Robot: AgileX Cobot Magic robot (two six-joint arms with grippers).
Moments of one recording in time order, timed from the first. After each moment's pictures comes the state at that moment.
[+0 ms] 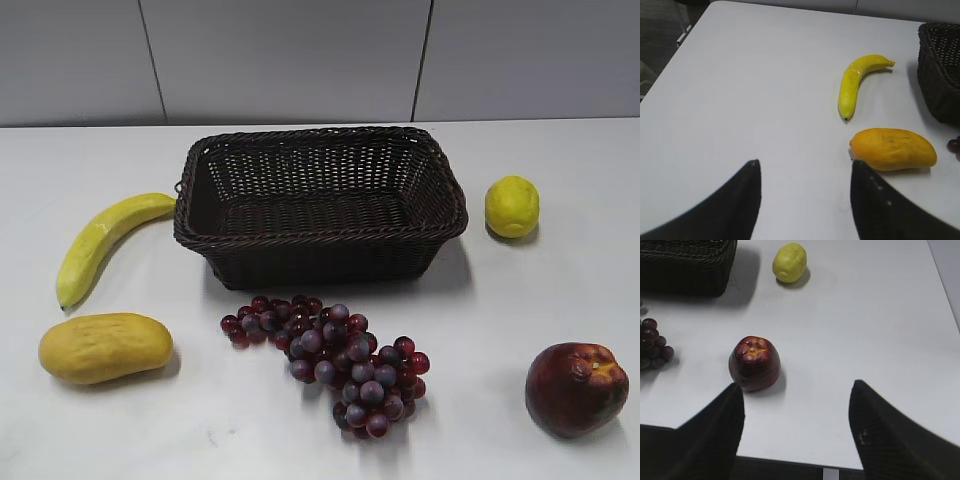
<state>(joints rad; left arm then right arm) 0.06 0.00 -0.48 -0.08 1.09 0.07 0.15 -0.01 -0.50 0.06 1.04 -0.06</state>
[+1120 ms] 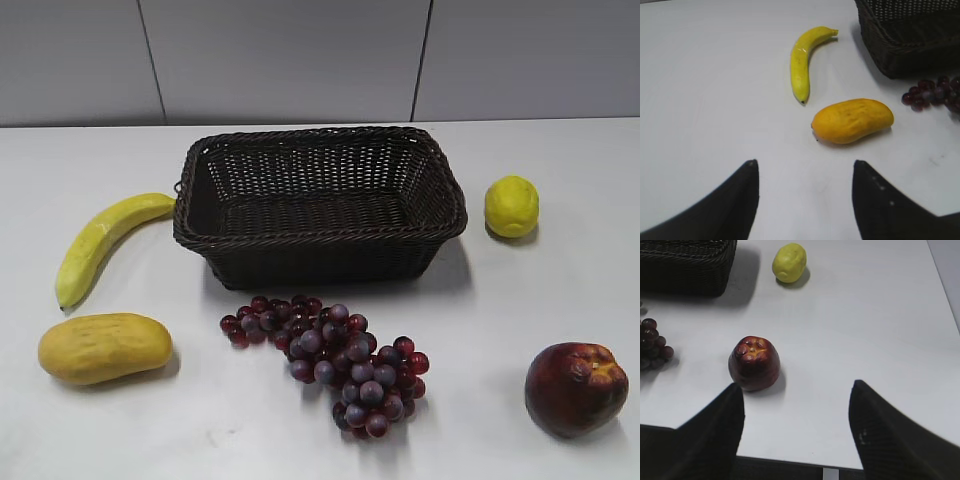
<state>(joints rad) -0.19 0.20 -0.53 -0.09 1.05 0.16 0.15 -0.01 -0.50 0.06 1.04 -0.06</state>
